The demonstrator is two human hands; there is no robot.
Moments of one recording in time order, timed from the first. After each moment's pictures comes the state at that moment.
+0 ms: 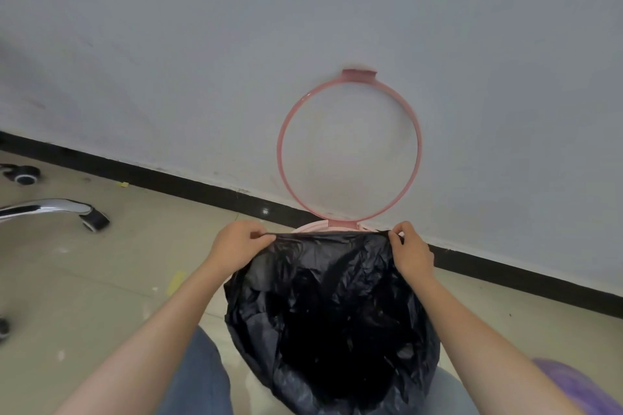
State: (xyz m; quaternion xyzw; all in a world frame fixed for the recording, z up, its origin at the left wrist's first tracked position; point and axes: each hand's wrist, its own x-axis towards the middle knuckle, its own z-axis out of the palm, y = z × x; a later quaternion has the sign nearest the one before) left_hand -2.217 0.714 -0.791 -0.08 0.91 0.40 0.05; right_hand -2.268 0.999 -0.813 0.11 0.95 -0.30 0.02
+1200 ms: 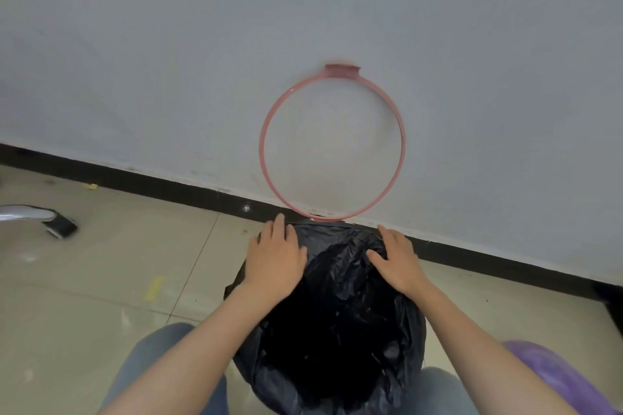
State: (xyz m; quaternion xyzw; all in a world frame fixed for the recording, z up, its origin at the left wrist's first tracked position) left_hand -2.212 0.792 -0.800 0.01 0.99 0.13 0.00; right_hand -2.249 1.013 -0.807 -0.01 0.97 -0.19 0.12
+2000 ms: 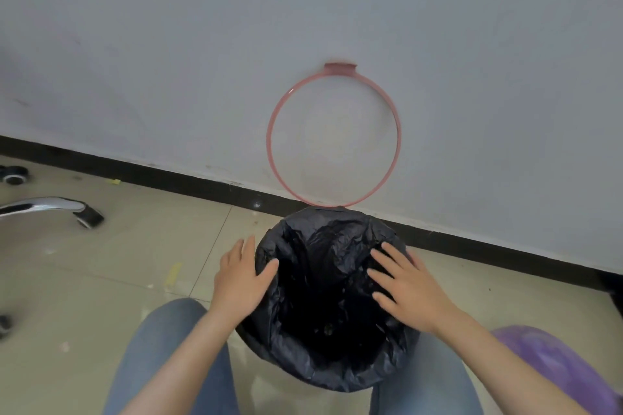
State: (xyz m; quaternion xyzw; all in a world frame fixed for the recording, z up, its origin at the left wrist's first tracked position) left_hand -2.143 0.744 -0.816 -0.15 0.93 0.33 0.09; right_hand -2.174 1.037 -0.797 -0.29 0.95 0.04 0.09
